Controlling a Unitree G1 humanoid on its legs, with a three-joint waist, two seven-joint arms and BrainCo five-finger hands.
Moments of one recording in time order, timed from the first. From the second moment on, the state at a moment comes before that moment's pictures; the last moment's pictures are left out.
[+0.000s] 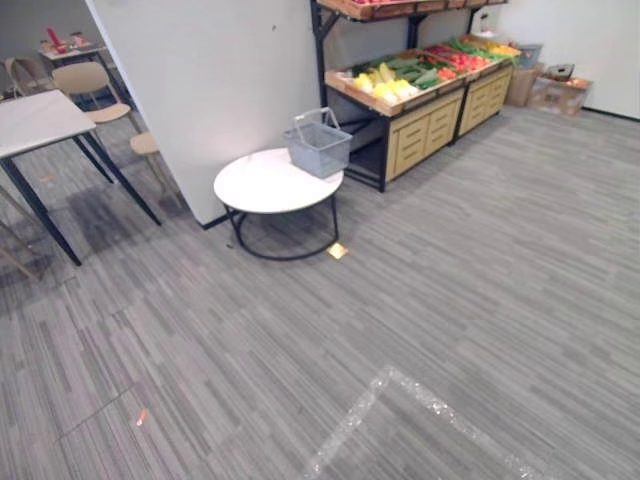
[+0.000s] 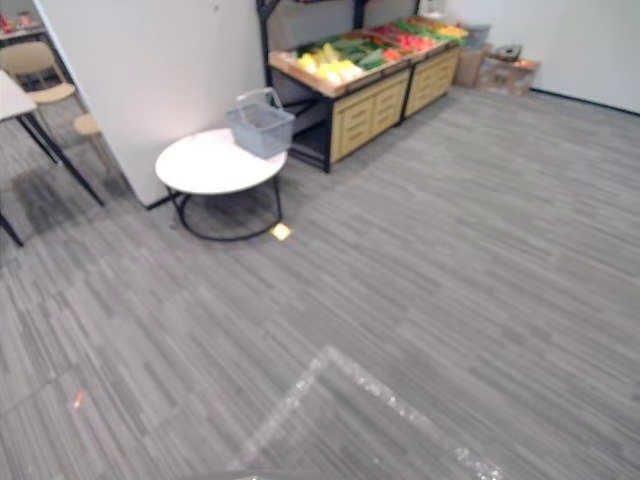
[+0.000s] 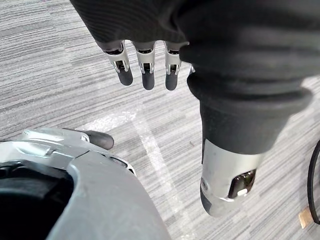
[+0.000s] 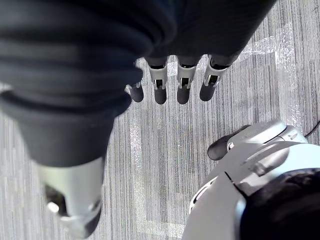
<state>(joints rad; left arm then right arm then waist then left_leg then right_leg) 0.20 0.07 0.24 1.21 -0.19 -0.13 0.01 0.21 -0.03 -0.51 1.20 0.25 -0.10 0.06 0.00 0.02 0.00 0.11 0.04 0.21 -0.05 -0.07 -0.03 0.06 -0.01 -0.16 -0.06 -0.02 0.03</state>
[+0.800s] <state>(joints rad) 0.17 0.09 0.23 1.26 -0.17 -0.13 0.01 0.16 -0.04 -0.58 1.23 0.23 -0.10 0.06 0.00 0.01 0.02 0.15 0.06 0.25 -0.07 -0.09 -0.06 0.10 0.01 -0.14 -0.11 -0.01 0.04</state>
